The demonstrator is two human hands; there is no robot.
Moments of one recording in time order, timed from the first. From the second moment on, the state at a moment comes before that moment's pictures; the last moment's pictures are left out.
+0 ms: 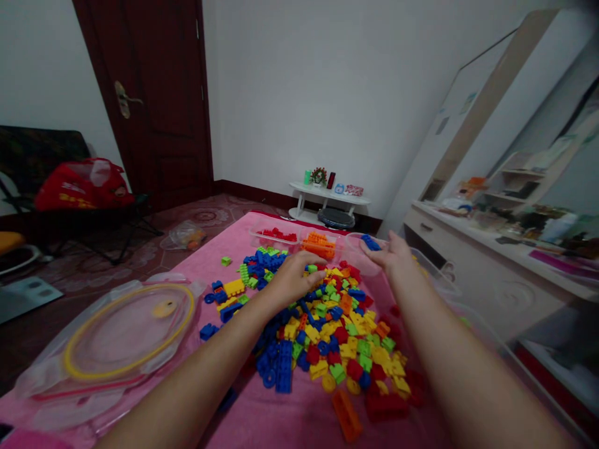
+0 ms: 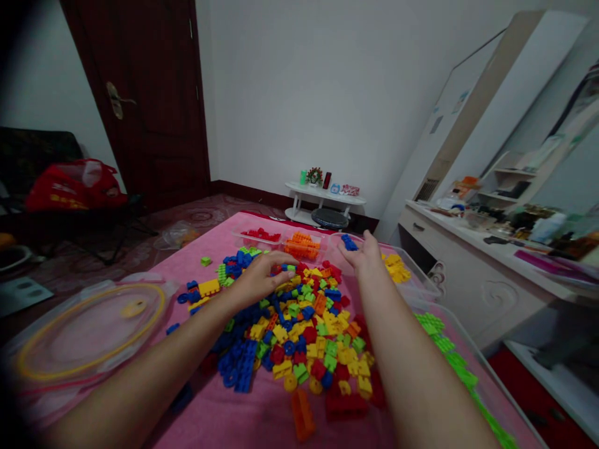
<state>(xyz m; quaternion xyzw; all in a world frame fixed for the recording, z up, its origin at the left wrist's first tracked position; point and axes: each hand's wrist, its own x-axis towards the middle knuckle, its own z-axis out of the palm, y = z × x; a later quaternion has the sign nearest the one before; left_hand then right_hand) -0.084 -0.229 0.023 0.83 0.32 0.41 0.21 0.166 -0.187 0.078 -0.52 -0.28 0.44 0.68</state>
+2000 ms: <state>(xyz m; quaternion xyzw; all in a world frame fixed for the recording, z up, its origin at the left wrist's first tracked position) -0.098 -0.219 0.021 0.80 0.42 0.35 0.24 0.076 -0.270 0.016 -0.44 -0.31 0.61 0.58</state>
